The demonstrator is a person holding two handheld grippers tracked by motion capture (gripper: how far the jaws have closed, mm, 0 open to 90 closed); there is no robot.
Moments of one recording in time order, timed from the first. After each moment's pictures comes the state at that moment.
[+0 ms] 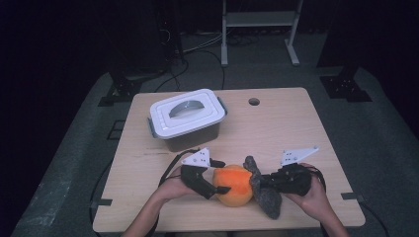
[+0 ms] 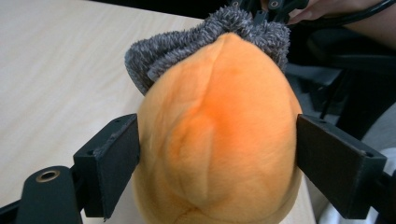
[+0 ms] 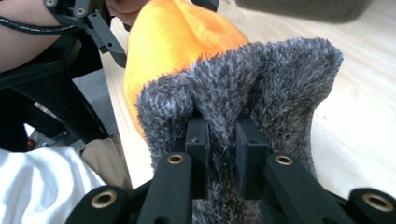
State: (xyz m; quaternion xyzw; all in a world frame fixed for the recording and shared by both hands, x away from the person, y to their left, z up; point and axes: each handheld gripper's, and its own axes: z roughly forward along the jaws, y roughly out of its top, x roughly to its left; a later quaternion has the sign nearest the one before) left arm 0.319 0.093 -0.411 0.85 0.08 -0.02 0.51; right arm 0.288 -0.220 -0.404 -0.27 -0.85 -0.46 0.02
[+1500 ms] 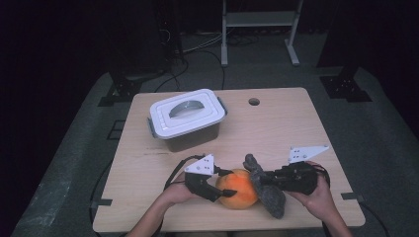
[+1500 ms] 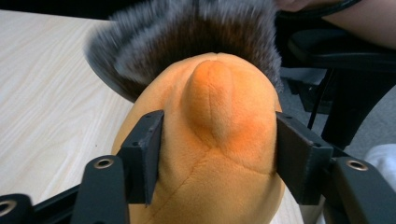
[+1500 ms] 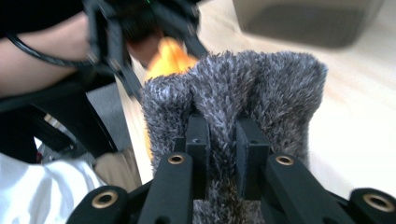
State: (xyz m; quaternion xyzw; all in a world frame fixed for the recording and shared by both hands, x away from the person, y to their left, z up) left arm 0.304 0.078 -0.415 0.85 0.04 0.00 0.53; right arm 0.280 -0.226 -0.382 -0.26 -0.82 -0.50 0.01
